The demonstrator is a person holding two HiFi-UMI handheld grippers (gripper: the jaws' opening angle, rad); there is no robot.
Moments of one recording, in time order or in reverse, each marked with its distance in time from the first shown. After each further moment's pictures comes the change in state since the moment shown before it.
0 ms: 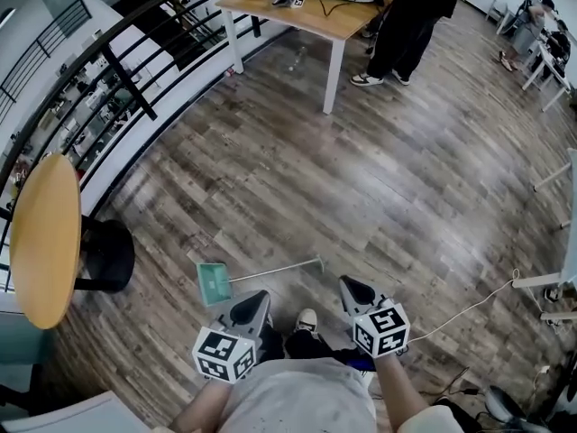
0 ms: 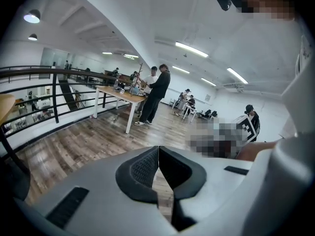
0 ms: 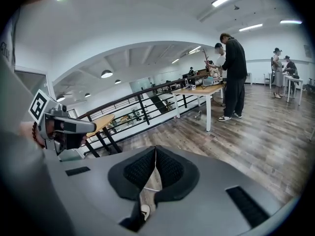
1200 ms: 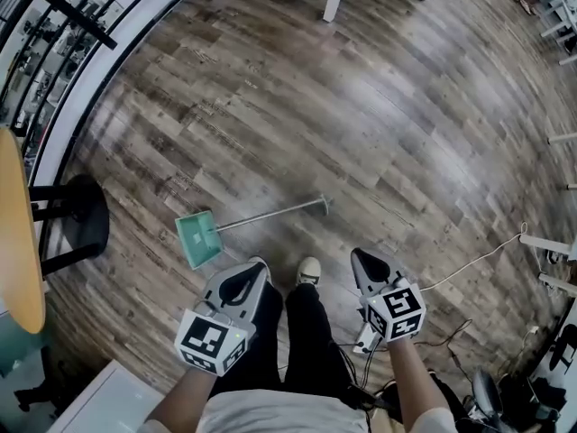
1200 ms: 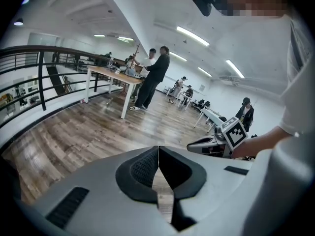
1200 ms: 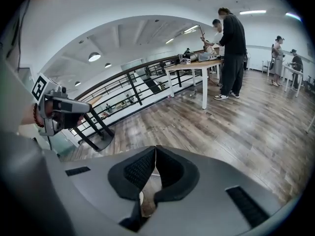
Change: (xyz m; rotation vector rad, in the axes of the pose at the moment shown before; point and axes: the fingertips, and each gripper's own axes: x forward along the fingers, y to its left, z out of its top) left arm 0.115 0.114 -0.084 0.000 0.155 -0.114; right arm 0.139 -0.063 -0.135 0.049 0.223 -0.050
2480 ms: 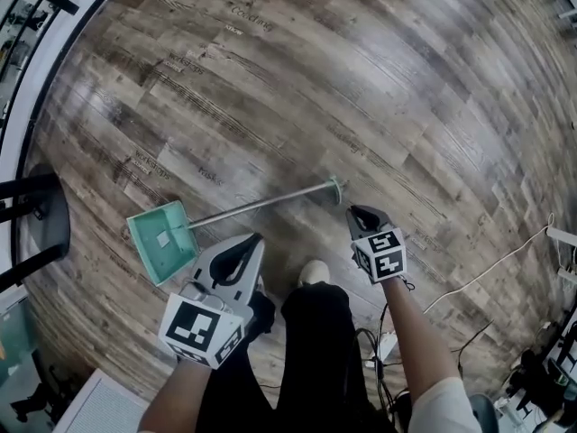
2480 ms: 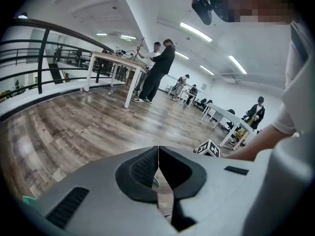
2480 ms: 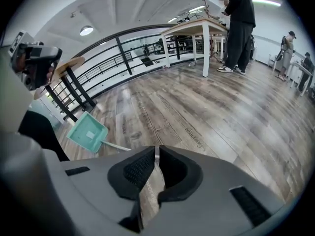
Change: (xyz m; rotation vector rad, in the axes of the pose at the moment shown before) left arm 0.197 0.129 -0.190 -0.008 -0.015 0.010; right arm 0.308 -0.147 -0.279 -0.046 0.204 -0.045
